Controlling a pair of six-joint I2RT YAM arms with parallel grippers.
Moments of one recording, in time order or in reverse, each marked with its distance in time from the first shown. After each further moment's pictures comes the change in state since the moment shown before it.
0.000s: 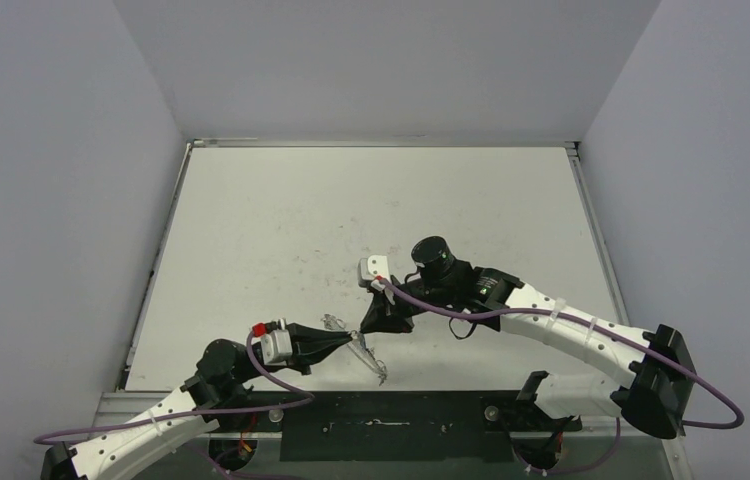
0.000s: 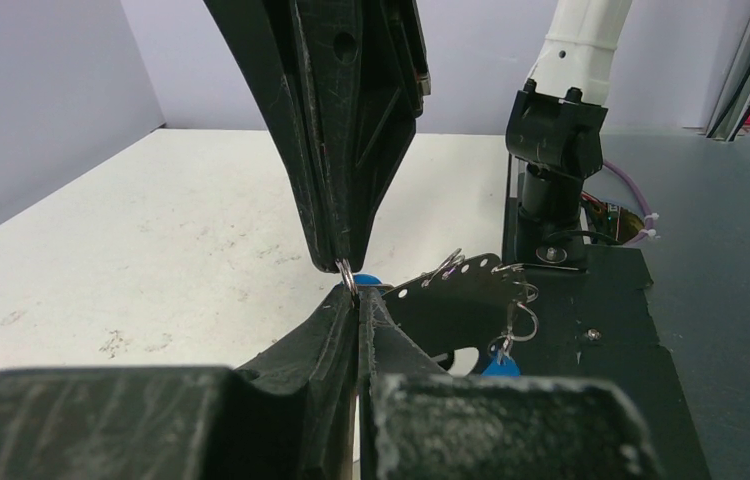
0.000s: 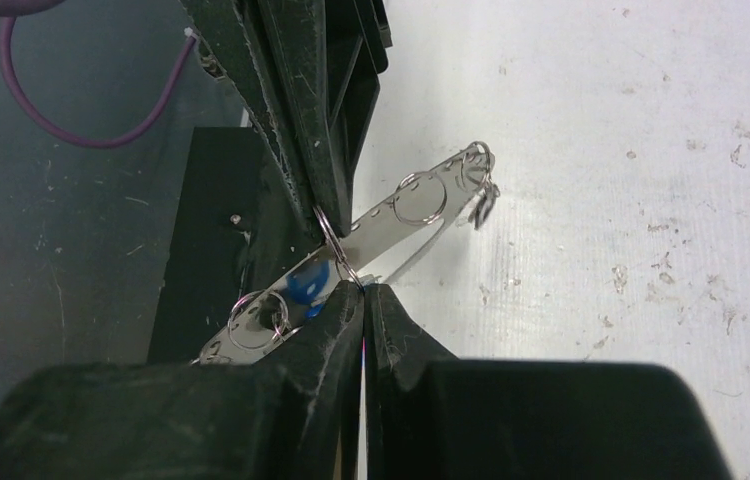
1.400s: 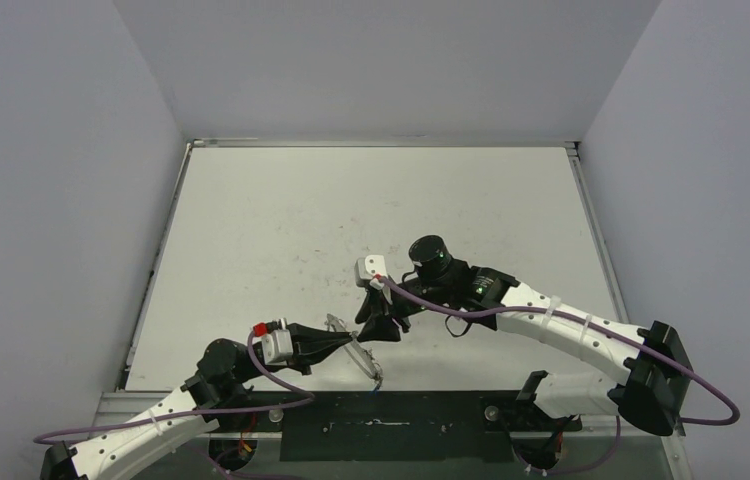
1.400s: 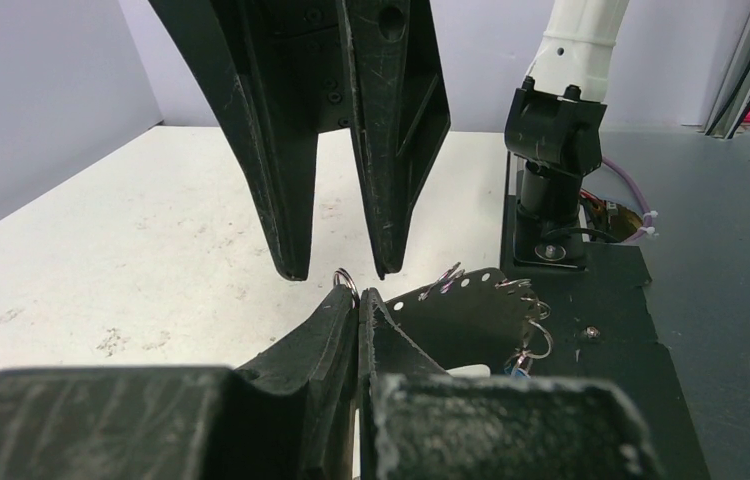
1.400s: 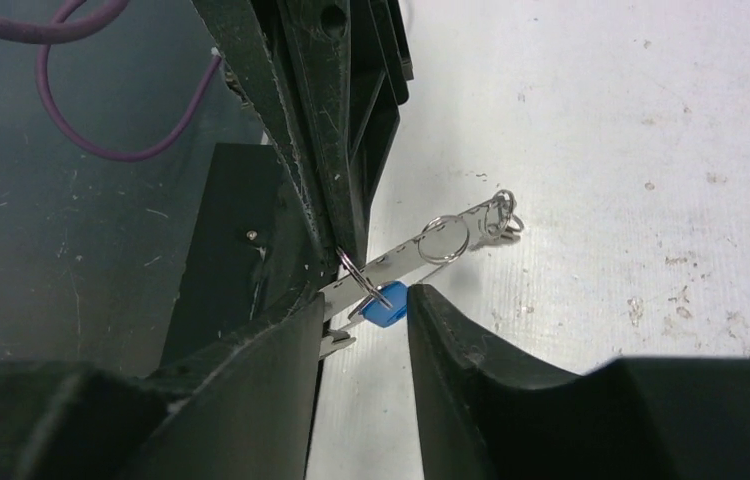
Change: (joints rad) left arm 0.000 0.006 0.000 0.001 0.002 0.000; right arm 0.000 0.022 -0.004 0.044 -0.048 0.009
